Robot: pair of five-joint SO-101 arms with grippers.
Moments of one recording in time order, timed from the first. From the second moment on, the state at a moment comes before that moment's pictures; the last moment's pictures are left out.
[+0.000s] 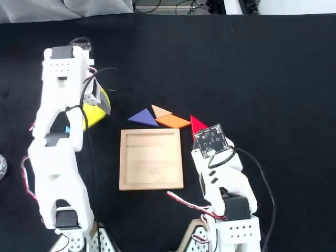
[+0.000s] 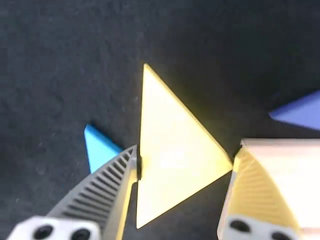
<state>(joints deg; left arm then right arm) -8.7 35.5 -34.0 100.1 -2.9 -5.3 -103.8 96.6 44.5 21.8</state>
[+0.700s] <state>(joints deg) 14.2 -13.3 27.0 79.3 19.6 -5.3 -103.8 96.6 44.5 21.8</state>
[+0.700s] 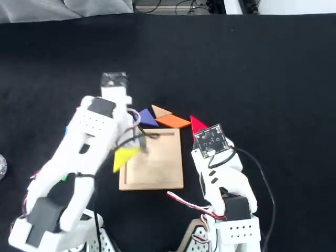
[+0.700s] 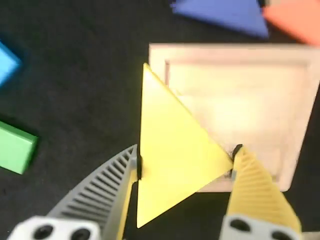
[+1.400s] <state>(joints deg) 20.6 1.7 28.8 69.8 30.2 -5.3 -103.8 96.6 44.5 24.4</state>
